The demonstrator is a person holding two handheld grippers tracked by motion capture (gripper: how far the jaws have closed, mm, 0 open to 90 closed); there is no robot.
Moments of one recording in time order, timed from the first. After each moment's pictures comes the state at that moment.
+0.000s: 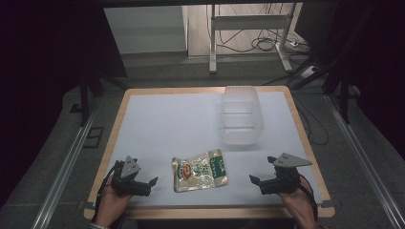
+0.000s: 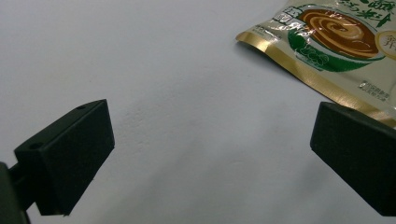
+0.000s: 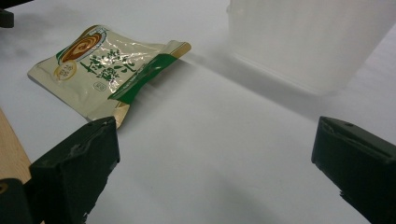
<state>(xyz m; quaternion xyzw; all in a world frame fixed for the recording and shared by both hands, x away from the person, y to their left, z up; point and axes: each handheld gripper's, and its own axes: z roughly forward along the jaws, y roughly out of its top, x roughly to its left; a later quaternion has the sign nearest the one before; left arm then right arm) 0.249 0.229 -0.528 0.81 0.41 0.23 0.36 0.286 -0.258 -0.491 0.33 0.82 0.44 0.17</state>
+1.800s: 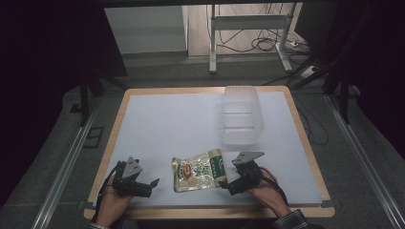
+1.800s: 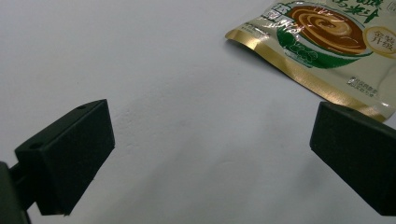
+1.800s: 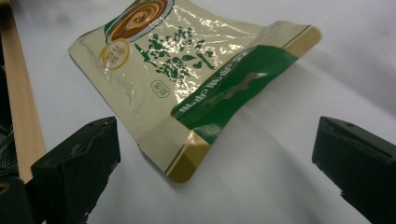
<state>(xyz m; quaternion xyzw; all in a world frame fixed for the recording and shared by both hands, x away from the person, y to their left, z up) 0.248 0.226 -0.528 0.82 0.39 0.22 0.35 0.313 -0.166 -0.524 0.26 0.88 0.40 0.06</state>
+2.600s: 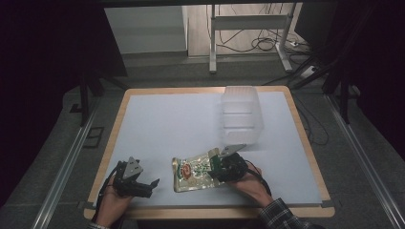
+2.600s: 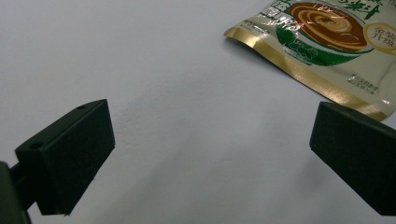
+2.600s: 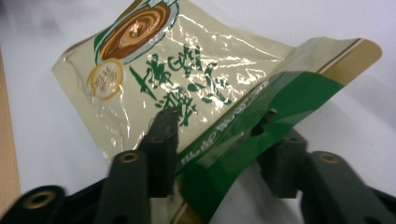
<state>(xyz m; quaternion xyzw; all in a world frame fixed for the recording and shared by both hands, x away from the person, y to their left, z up) 0.248 0.224 -0.529 0.82 0.39 0.22 0.35 0.337 -0.125 -0.528 0.25 0.89 0.37 0.04</state>
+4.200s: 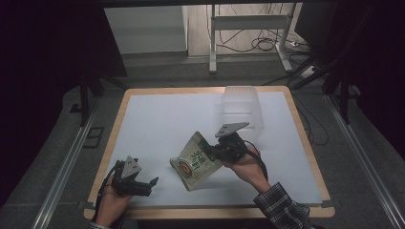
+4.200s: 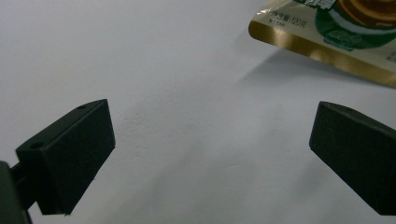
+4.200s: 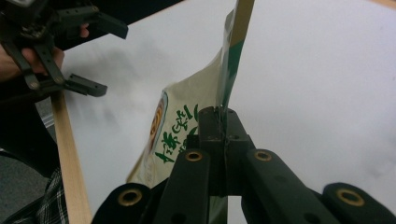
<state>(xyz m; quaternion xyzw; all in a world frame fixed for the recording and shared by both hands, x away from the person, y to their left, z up) 0.248 0.227 -0.527 0.81 0.40 0.24 0.36 0.341 -0.107 -0.433 0.23 0.87 0.43 0.06</state>
